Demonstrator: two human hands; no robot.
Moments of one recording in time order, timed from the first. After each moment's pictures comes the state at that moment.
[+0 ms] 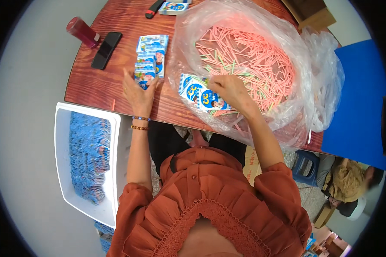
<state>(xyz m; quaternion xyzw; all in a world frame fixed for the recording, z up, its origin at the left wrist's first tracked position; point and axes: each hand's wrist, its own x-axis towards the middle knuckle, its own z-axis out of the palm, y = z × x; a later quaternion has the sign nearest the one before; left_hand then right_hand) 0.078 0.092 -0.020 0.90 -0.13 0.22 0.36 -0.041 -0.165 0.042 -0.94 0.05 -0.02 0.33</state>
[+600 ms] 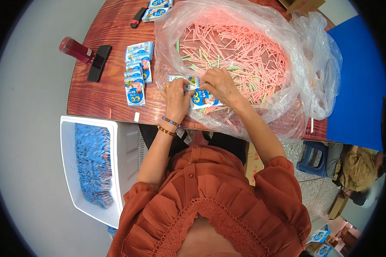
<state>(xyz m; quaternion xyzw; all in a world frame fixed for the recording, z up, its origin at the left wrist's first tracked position) 0.001 -0.014 -0.013 0.87 -0.31 0.04 0.37 -0.058 -0.197 -0.007 -0.95 -0.09 -0.18 0.24</state>
